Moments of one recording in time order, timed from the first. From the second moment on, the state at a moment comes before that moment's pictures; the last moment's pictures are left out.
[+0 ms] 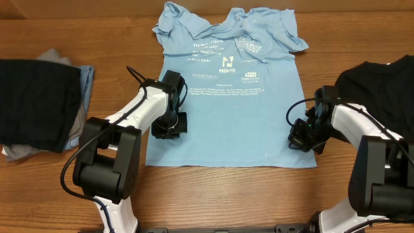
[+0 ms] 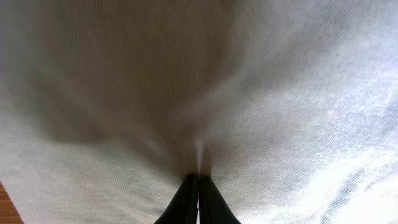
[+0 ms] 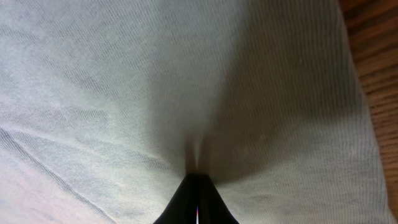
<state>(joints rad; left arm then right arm) -0.31 1.98 1.26 -0.95 0.10 -0.37 -0.09 1.78 0.96 -0.87 -0.29 0.41</state>
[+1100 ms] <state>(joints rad) -0.31 1.99 1.09 -1.21 0.27 -0.33 -0.08 1.76 0.92 -1.09 -0.03 0.71</state>
